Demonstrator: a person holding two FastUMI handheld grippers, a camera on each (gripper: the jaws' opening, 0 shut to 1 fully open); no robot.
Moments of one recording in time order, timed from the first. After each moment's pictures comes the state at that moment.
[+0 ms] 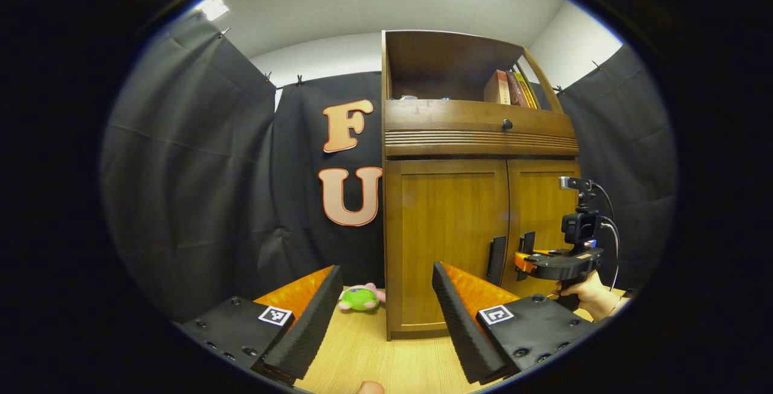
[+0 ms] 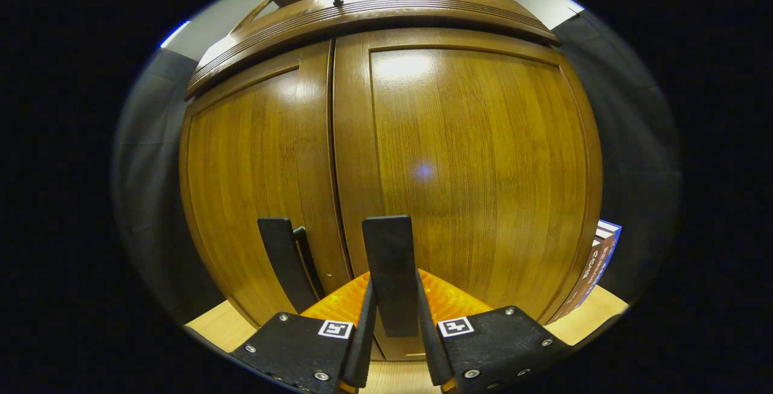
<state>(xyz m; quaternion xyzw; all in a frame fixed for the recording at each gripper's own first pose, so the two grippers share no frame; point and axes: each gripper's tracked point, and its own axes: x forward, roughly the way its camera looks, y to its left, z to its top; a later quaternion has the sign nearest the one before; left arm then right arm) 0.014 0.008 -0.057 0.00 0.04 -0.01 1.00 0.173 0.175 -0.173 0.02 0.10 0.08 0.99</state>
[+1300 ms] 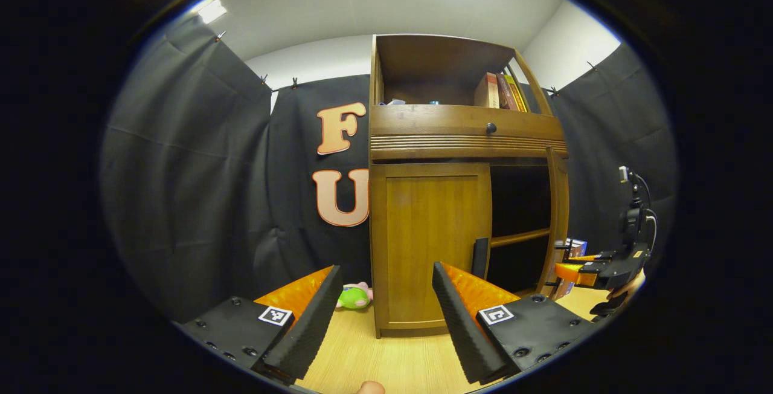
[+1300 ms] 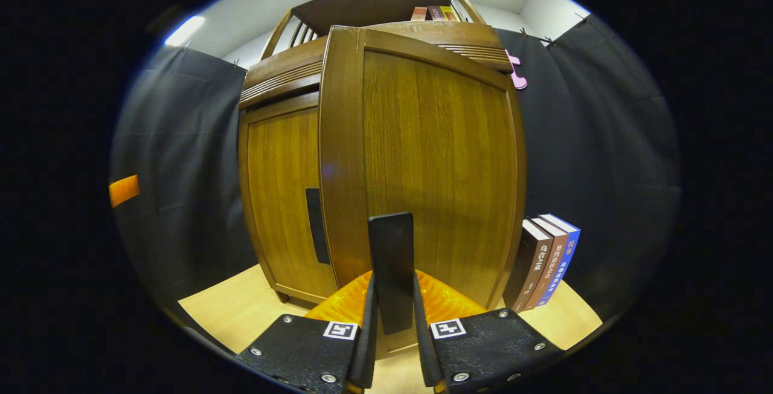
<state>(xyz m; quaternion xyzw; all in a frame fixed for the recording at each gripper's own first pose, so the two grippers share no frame) -0.006 -0.027 -0.050 0.00 0.04 -0.03 1.00 0.075 0.123 -0.153 0.01 0.11 0.13 0.99</state>
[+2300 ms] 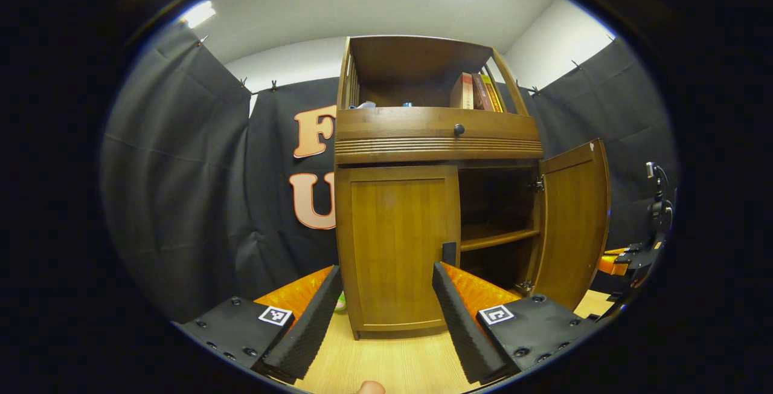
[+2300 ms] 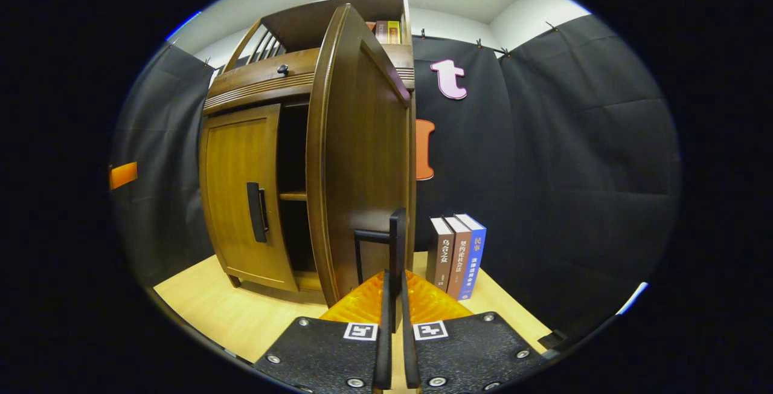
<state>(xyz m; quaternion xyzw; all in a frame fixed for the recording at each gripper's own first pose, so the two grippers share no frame) -0.009 -0.080 -0.043 0.00 0.04 -0.07 1.00 0.028 -0.009 -0.138 -0.03 0.10 0.01 0.99</state>
